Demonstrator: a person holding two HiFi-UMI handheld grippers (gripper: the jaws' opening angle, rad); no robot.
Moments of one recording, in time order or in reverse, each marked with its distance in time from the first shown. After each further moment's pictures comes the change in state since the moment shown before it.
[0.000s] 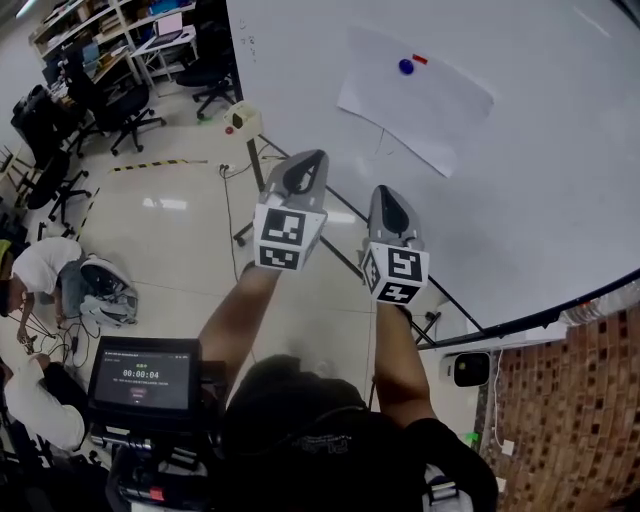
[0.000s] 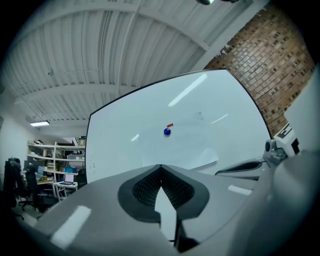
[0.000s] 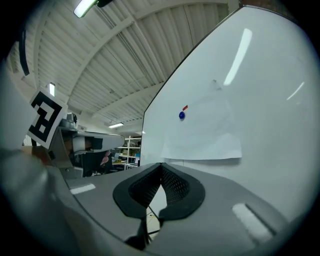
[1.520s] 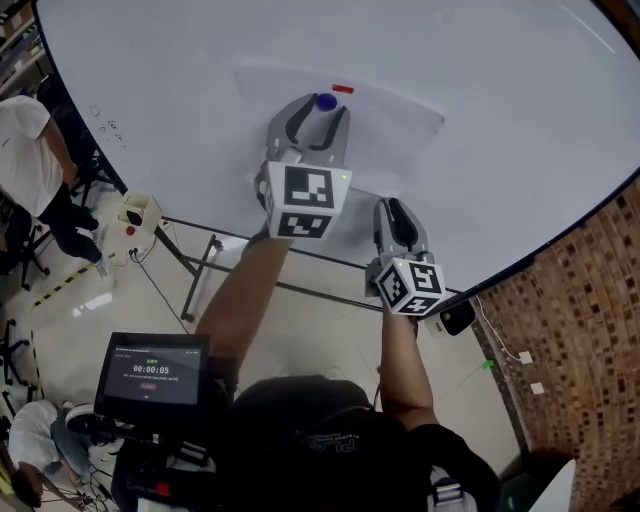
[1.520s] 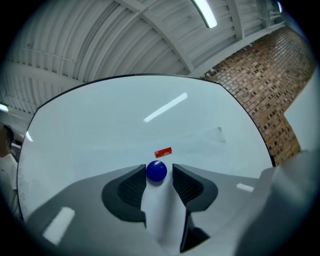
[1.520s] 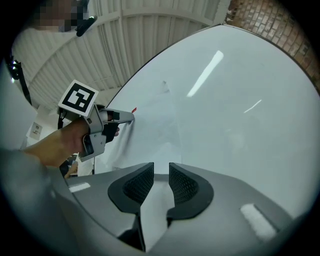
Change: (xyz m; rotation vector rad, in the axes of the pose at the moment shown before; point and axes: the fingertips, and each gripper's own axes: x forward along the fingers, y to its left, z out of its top) left arm 0.192 -0.050 0.097 -0.017 -0.210 -0.381; right arm 0.009 -0.124 0.005 0.096 -0.090 -0.435
